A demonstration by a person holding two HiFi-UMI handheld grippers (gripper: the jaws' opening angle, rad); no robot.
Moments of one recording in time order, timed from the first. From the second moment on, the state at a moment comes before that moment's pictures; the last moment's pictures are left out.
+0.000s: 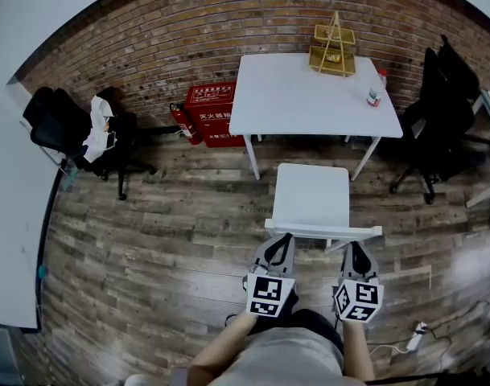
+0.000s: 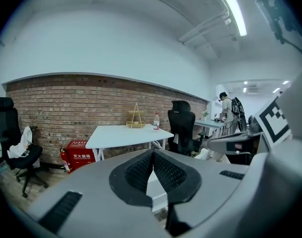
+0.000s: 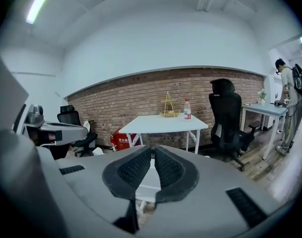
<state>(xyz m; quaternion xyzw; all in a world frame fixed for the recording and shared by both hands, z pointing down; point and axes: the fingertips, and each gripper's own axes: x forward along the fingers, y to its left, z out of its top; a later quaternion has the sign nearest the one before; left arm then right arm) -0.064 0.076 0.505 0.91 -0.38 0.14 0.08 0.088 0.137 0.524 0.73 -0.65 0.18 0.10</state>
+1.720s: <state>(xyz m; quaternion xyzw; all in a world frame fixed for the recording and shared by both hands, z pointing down) 0.031 0.069 0.608 0.88 -0.08 0.47 -0.04 0.065 0.071 0.593 0.36 -0.81 0.08 0.45</state>
